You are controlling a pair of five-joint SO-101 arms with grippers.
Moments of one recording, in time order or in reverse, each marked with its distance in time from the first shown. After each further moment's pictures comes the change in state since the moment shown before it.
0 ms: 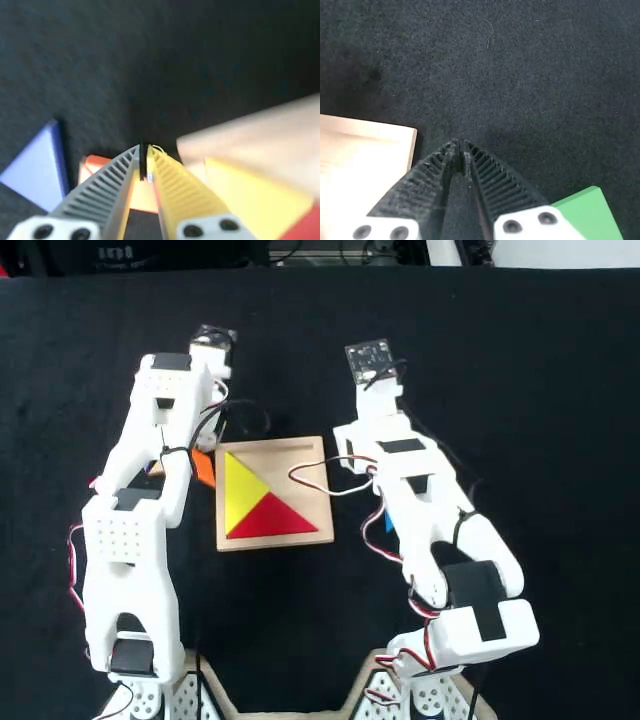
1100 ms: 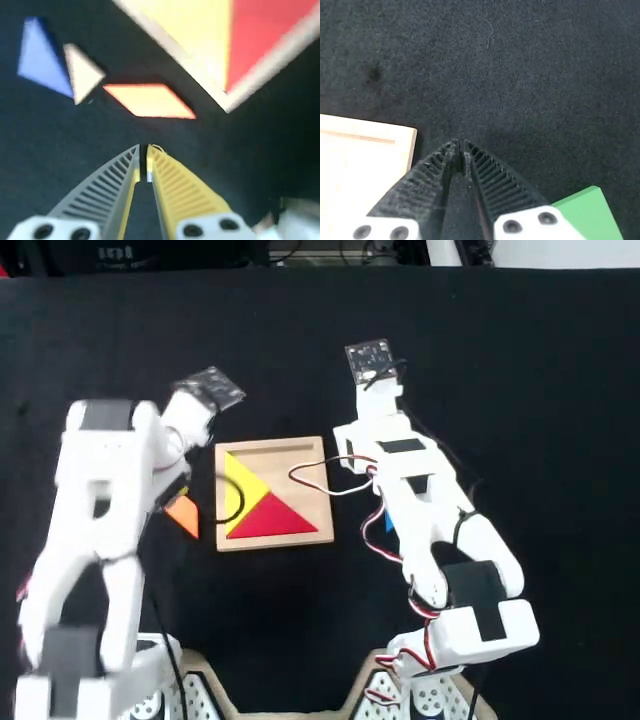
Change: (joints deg) left arm -4.2 -60.7 52.3 -0.5 -20.7; right arm 0.0 0.0 0.0 0.0 0.0
